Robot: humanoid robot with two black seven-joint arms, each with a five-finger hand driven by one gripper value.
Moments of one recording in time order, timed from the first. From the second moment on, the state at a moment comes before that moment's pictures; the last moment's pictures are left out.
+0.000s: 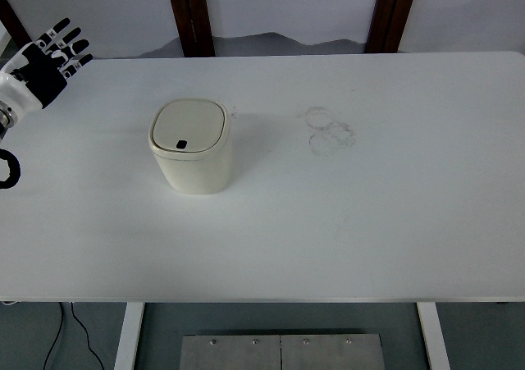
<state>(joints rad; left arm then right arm) -0.86 0.55 -0.62 -0.56 -0.11 -0.40 -0.14 -0.01 0.00 0.30 0.15 -0.26 -0.02 0.07</state>
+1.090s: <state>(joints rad) -0.62 0.52 -0.69 -0.50 -0.29 -0.51 -0.23 -0.01 0.00 0.30 0.15 -0.27 -0.02 0.07</state>
